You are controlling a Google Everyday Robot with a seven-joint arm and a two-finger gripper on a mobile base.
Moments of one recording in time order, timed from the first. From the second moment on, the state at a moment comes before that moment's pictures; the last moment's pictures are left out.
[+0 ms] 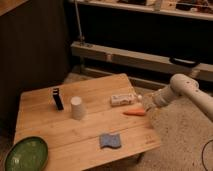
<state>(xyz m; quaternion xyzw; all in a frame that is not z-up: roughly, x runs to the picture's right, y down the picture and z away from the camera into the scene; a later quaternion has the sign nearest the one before) 0.256 0.111 0.850 -0.27 -0.21 0.06 0.94</state>
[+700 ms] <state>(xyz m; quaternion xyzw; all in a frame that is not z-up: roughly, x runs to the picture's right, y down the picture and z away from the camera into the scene) 0.242 0.132 0.858 -0.28 -0.12 0.06 0.95</state>
